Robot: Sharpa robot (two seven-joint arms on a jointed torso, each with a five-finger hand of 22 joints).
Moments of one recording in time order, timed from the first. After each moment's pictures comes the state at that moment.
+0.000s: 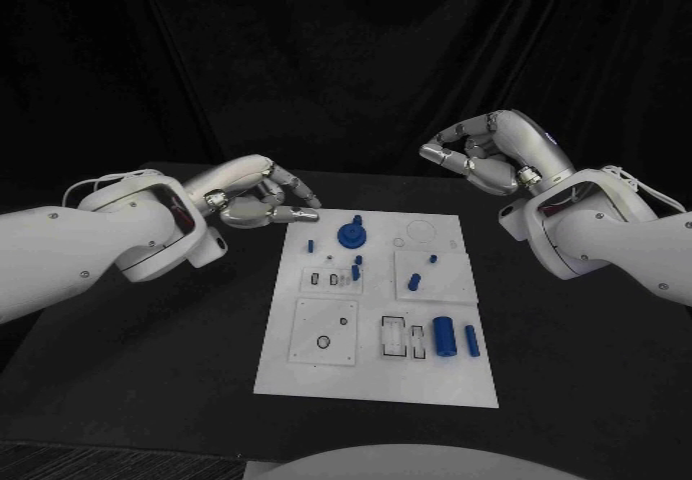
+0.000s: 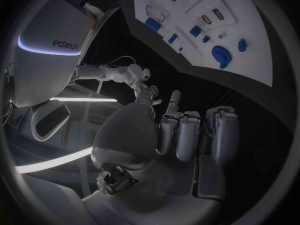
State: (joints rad) left arm 1.45 -0.98 -0.21 1.61 -1.02 -0.19 0.39; left_hand 1.25 0.08 -0.19 0.29 0.06 0.87 0.14 0.19 0.11 1.47 0.06 1.56 1.31 1.46 0.00 1.56 1.31 0.06 1.43 0.10 1.50 1.30; right arm 1.43 -0.97 -0.21 1.67 -1.18 -0.79 0.18; right_hand 1.00 0.12 -0.19 0.28 0.23 0.94 0.11 0.16 0.27 1.46 0.03 1.55 1.30 1.48 -0.04 1.50 1.30 0.07 1.46 0.06 1.38 1.30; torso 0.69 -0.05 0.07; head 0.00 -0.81
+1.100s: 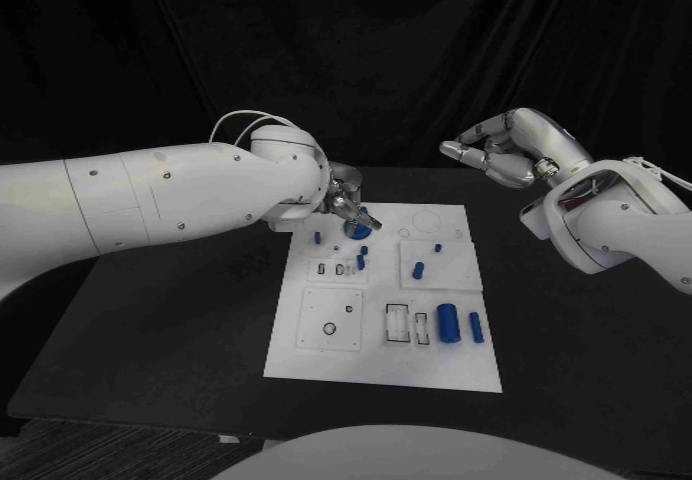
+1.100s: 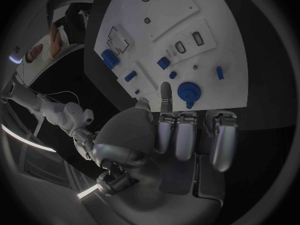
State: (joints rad) left arm 1.50 -0.56 -0.21 1.41 -1.15 0.23 -0.47; left_hand 1.12 0.15 -0.20 0.29 0.15 1.04 0.04 0.47 0.58 1.46 -0.01 1.56 1.31 1.46 -0.05 1.56 1.31 0.00 1.47 0.06 1.55 1.30; right arm 1.42 -0.94 -0.21 1.63 -1.18 -0.67 0.06; right_hand 1.06 0.14 -0.21 0.29 0.31 0.95 0.11 0.16 0.26 1.46 0.03 1.55 1.30 1.47 -0.03 1.50 1.30 0.07 1.46 0.06 1.39 1.30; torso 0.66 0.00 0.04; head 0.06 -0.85
